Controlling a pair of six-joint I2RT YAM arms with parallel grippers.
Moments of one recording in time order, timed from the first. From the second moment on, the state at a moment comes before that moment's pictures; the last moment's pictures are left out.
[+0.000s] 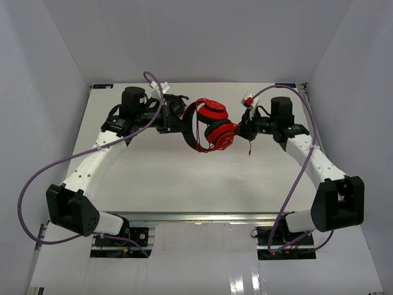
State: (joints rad) left arm -0.35 1.38 1.30 -0.42 0.79 -0.50; right arm 0.23 1.38 1.05 -0.23 -0.83 -0.33
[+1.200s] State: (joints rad) left arm -0.55 1.77 1.38 -0.70 0.51 -0.10; right arm 0.49 1.41 1.17 -0.34 -0.40 -0.92
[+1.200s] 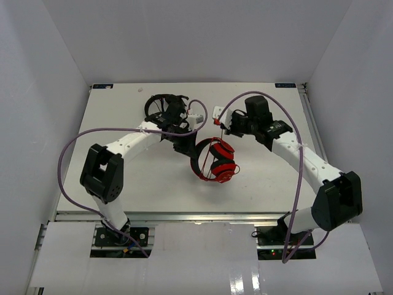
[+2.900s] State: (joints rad) left arm -0.67 2.27 1.95 -1.04 0.01 -0.04; right arm 0.71 1.42 0.66 0.10 0.00 -1.99
